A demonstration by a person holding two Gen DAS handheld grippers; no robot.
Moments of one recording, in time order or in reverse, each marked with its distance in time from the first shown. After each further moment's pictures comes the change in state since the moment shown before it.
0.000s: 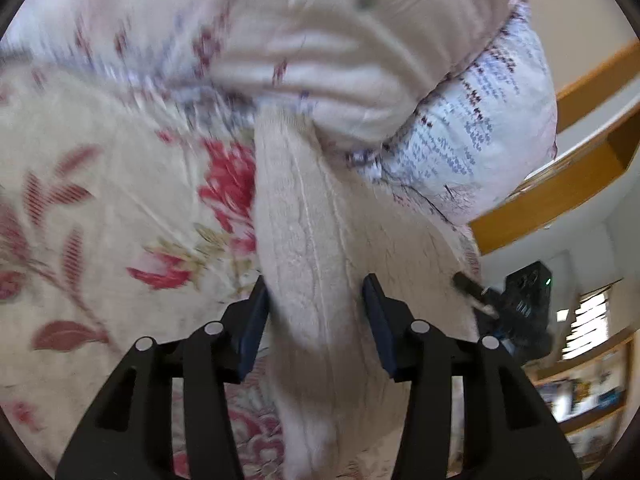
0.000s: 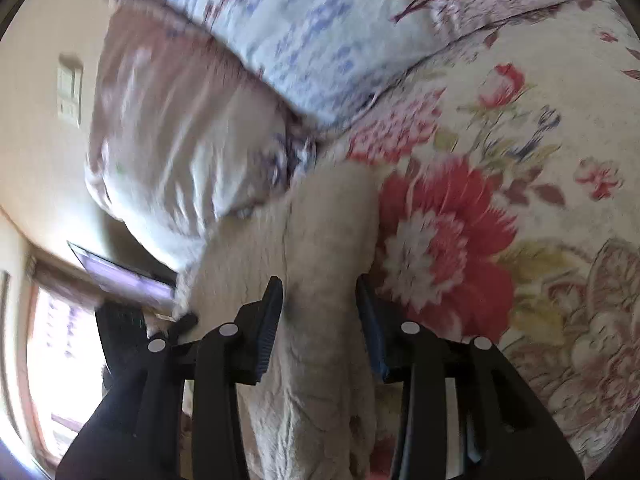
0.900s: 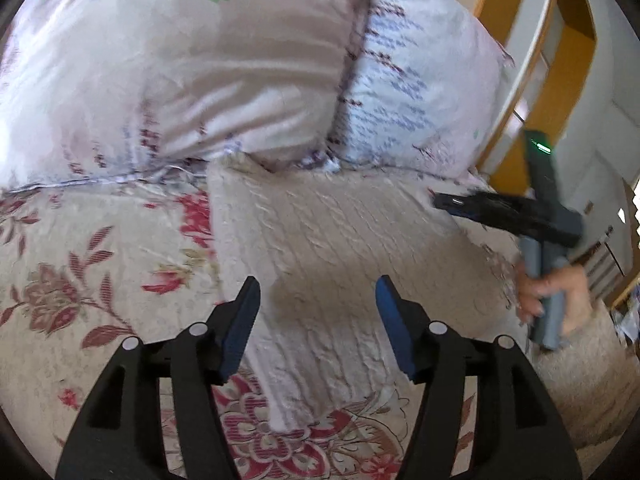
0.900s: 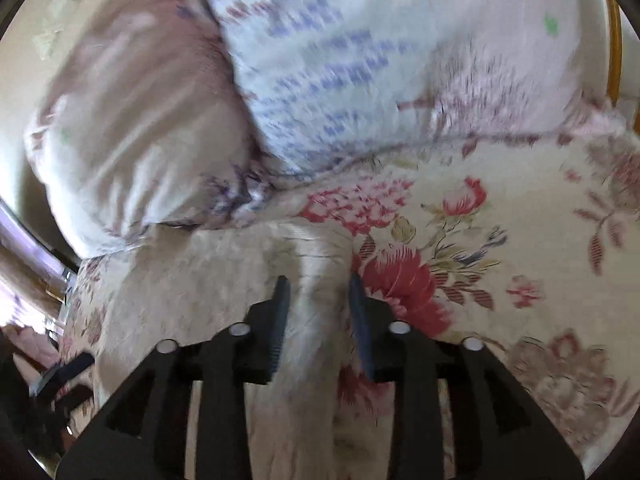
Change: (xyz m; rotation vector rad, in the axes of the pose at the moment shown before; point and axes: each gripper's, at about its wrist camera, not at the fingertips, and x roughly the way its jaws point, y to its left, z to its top) left arm -0.023 -0.069 -0.052 0.377 -0.114 0.163; right arm -0.002 0.069 -0.016 -0.377 -0.152 -0.382
